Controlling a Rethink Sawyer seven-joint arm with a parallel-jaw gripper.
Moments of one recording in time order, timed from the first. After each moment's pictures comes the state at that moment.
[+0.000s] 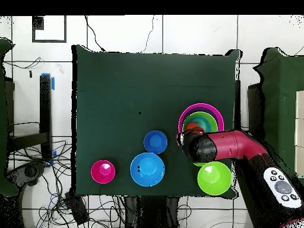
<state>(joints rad) -0.86 -0.69 0.50 1.83 -0.75 0.56 1.74</state>
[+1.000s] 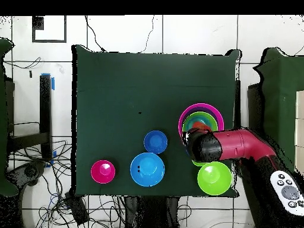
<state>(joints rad) -0.86 -0.74 0.50 1.81 -0.75 0.61 1.74</state>
